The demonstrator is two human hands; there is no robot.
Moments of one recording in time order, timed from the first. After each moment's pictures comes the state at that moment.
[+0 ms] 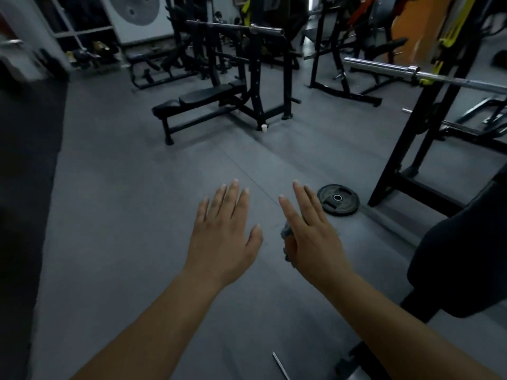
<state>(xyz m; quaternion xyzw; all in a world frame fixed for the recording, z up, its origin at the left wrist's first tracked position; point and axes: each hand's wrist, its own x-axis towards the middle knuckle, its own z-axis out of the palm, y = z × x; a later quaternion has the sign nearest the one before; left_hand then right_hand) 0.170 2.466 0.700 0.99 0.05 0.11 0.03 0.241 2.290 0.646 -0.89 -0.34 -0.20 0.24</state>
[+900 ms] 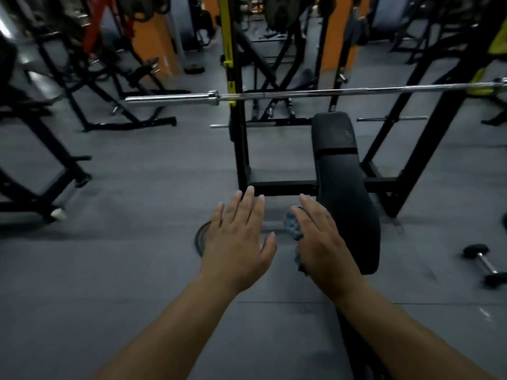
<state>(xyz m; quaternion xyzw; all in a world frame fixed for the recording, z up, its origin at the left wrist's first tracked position) 0.672 2.389 0.675 0.89 -0.44 0.04 0.09 0.566 2.234 0.626 -0.94 0.11 -0.29 0.12</state>
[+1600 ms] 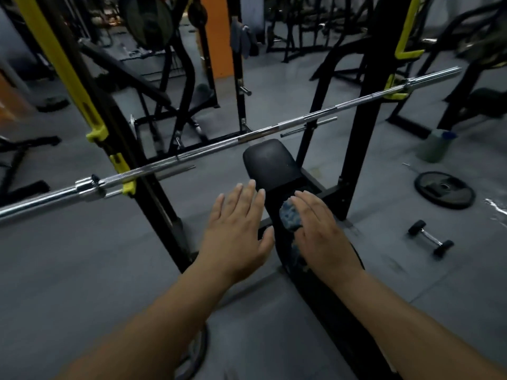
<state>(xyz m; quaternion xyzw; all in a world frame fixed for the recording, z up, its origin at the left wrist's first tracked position) 1.005 2.049 0.673 0.75 -0.66 0.03 0.07 0.835 1.961 0.628 -0.89 0.32 -0.33 0.01</state>
